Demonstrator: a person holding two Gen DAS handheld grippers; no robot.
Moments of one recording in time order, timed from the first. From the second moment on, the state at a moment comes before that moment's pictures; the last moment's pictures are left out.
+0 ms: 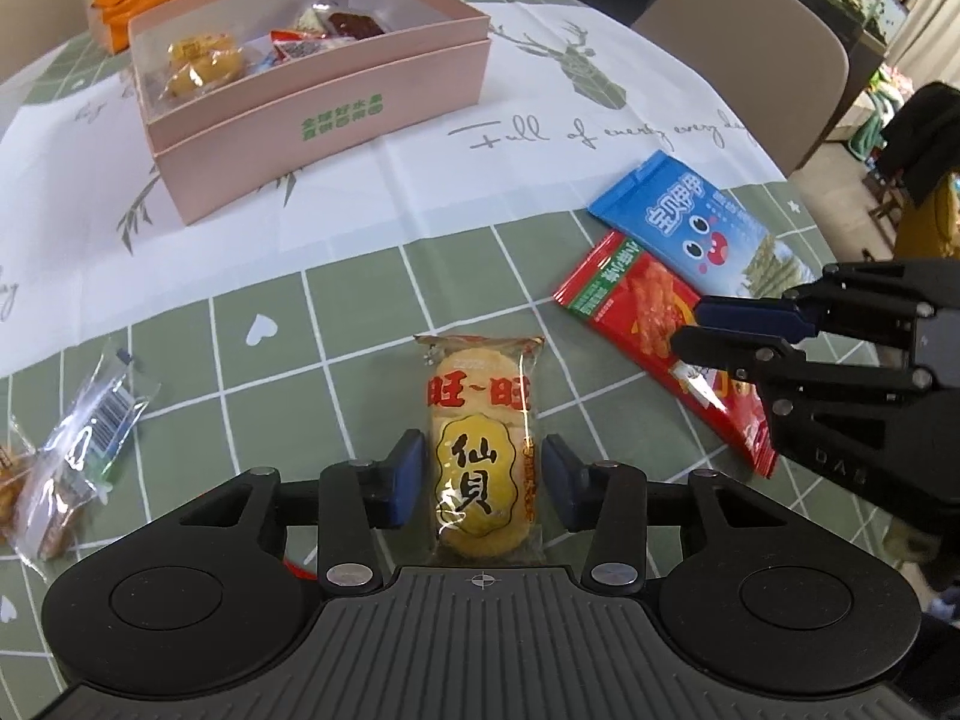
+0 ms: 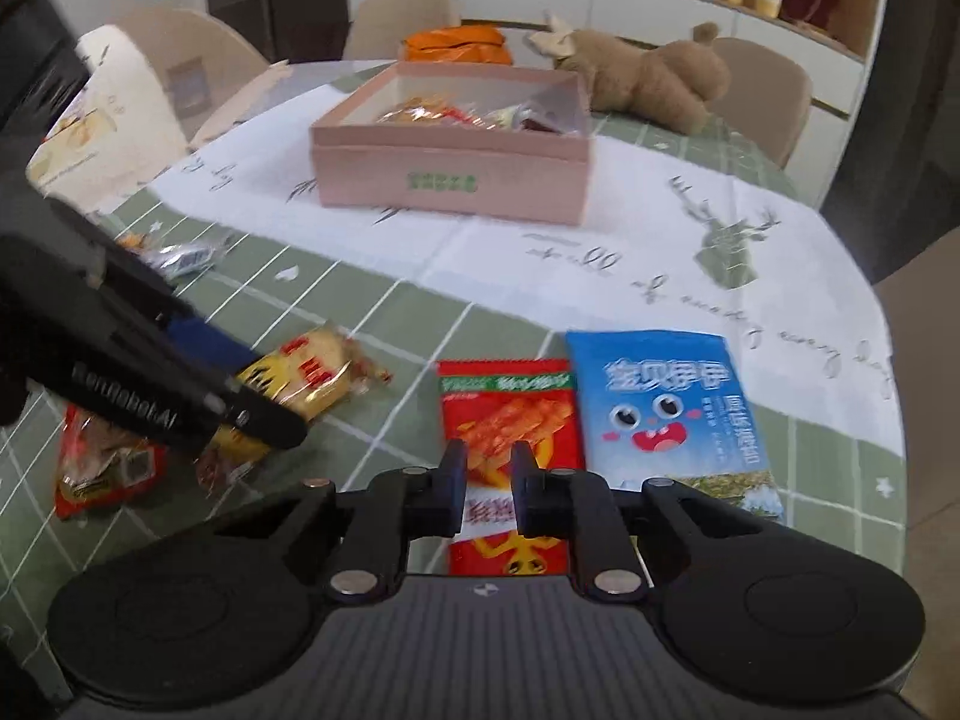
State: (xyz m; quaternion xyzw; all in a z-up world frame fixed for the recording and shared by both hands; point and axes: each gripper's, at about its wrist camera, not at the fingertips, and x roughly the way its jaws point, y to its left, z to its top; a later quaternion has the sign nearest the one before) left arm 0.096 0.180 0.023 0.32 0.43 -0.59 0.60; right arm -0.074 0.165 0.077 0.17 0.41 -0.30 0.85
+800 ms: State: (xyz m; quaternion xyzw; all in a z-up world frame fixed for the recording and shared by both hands) left arm 0.105 0.184 0.023 0.32 0.42 -0.58 0.62; right arm -0.068 0.159 0.062 0.20 0.40 -0.29 0.84
